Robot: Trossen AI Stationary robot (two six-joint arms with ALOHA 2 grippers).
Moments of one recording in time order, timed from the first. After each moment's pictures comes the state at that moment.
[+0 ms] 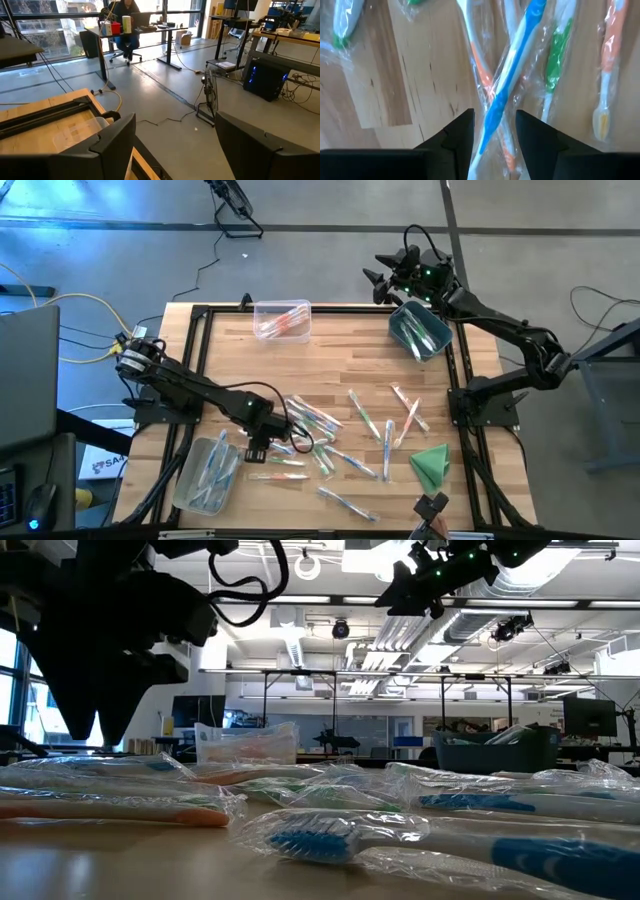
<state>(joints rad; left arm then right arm) -0.32 1.61 1.03 -0.81 0.08 -0.27 -0.76 1.33 1.11 0.11 -0.08 -0.03</state>
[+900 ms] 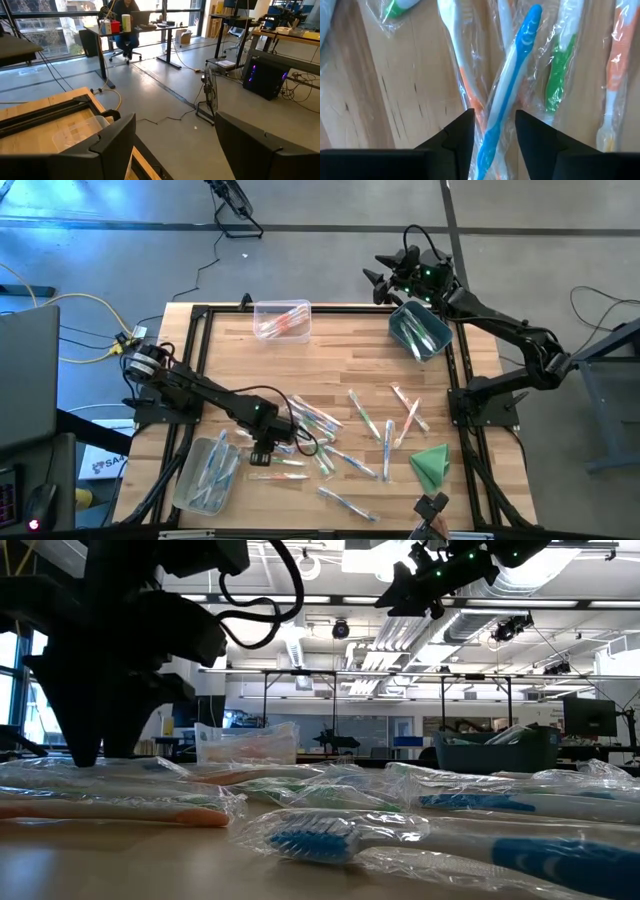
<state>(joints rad) -0.32 1.68 1.03 -0.73 0.10 -0.27 -0.76 1.33 1.11 0.10 -0.08 -0.03</state>
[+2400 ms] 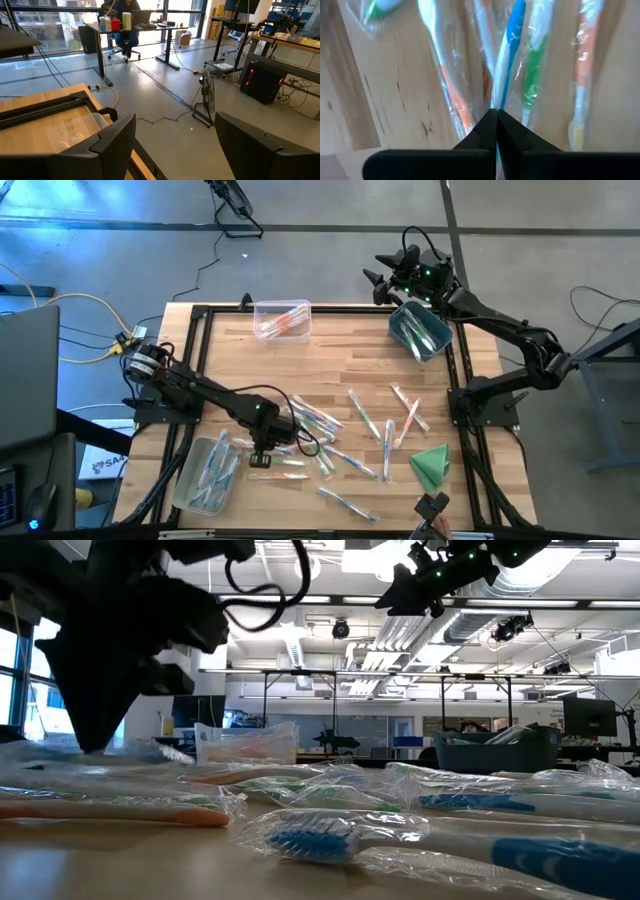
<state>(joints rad) -0.32 1.68 1.08 -0.78 0.17 -0.27 -0.76 1.33 1.11 0.10 -0.08 -0.08</state>
